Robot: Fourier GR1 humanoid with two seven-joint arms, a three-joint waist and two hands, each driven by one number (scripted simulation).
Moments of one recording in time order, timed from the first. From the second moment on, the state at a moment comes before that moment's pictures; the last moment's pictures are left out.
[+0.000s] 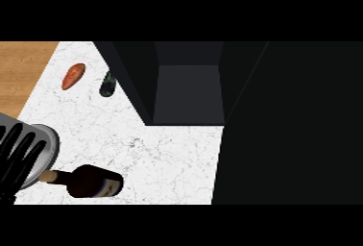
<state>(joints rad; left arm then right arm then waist) 0.28 0.06 0.18 -2.31 0.46 -0.10 0.52 0.03 -0.13 0.18 -2.49 -0.04 0.00 0.54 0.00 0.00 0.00</state>
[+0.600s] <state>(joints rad) 0.31 0.03 0.25 -2.08 0.45 -0.26 0.28 -0.01 -0.13 0.15 -2.50 -0.05 0.02 0.58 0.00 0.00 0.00</state>
